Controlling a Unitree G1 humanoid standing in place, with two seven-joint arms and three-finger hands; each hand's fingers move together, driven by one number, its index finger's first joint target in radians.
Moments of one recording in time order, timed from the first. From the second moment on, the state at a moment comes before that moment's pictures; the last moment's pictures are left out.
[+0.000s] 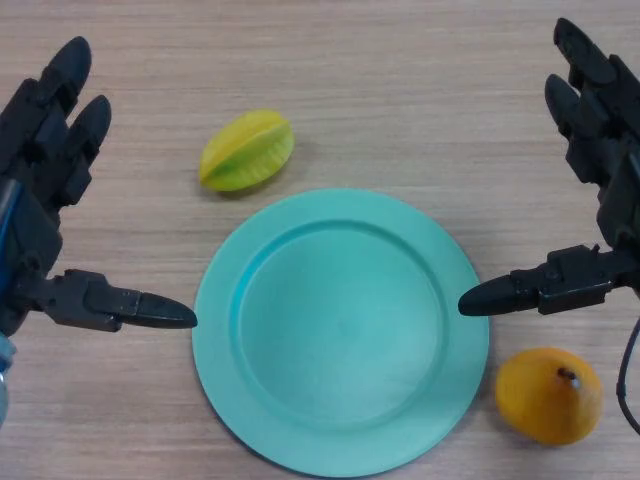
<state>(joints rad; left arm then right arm) -0.06 0.31 0.25 -0.46 -0.24 0.21 -0.25 -0.13 -0.23 -0.02 -0.55 0.00 0.37 0.12</state>
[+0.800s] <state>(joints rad) -0.17 0.31 0.16 -0.23 -0.12 0.12 -0.23 -0.11 -0.23 -0.02 -0.59 0.00 0.37 0.12</state>
